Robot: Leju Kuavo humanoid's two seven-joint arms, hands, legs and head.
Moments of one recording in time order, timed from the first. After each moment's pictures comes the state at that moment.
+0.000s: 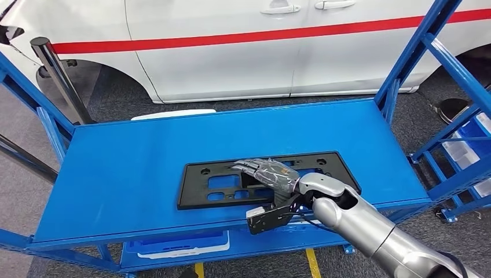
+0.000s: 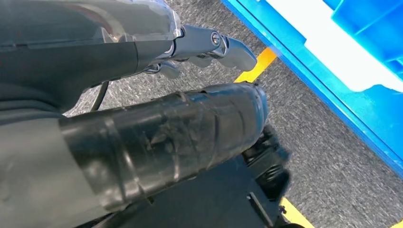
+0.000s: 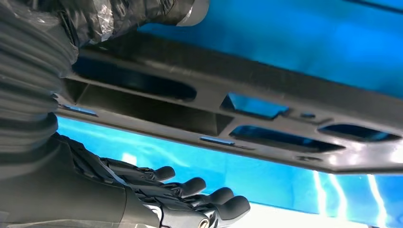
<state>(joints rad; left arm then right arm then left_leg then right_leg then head) -0.14 -0.21 0.92 -0.21 -1.36 0.14 -0.35 -0.75 -0.25 0.99 -1.26 0.39 0.21 -0.28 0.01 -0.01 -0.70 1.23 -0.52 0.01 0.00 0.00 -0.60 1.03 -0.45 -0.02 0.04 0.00</state>
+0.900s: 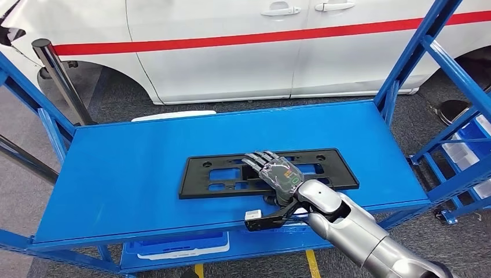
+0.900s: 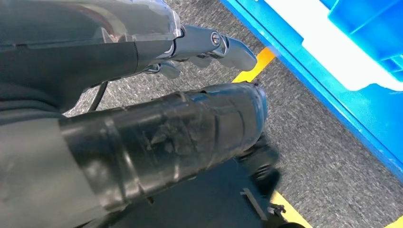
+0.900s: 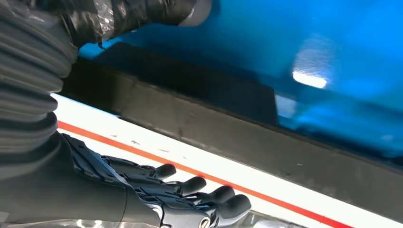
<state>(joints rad) -0.13 -0.21 0.92 -0.21 -1.34 0.15 -0.35 -0.68 -0.22 0.97 -1.14 0.79 -0.08 -0.17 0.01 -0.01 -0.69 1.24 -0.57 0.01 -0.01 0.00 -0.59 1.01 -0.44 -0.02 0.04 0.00</state>
